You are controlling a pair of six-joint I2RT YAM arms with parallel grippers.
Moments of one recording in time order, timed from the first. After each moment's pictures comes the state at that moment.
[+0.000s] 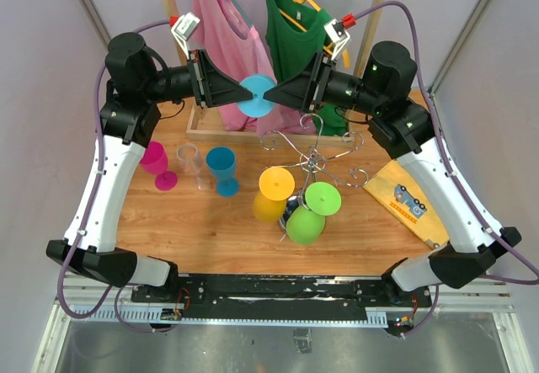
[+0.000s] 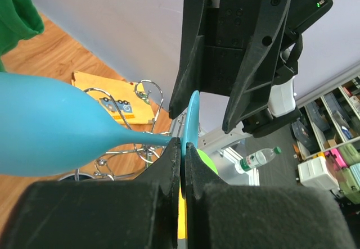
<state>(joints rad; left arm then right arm) -0.25 1.38 1.77 -0.32 1.07 -0.73 0.61 1.43 1.83 -0.34 -0.61 0.76</state>
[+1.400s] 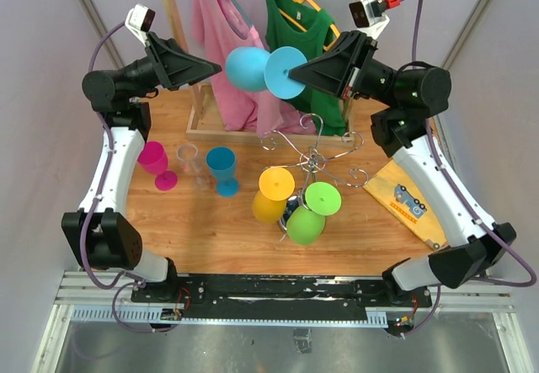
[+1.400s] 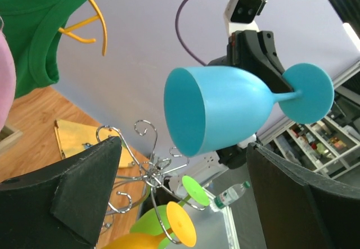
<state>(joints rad) 0.02 1.45 1.46 0.85 1.18 -1.58 0.49 1.41 1.64 0.61 -0.88 1.43</state>
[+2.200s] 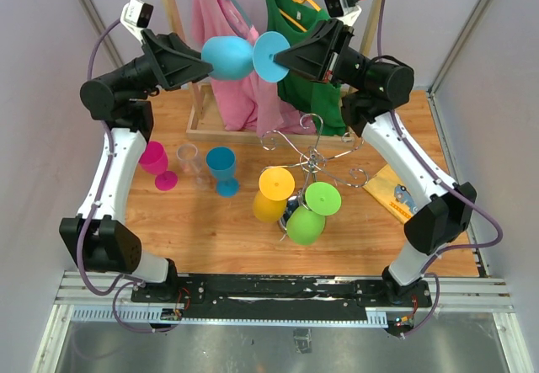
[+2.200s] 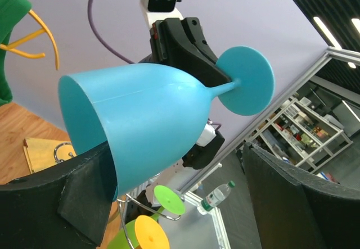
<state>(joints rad) -0.03 1.45 1.49 1.00 1.11 -1.74 0.50 1.67 1.76 0.99 -0.86 1.68</state>
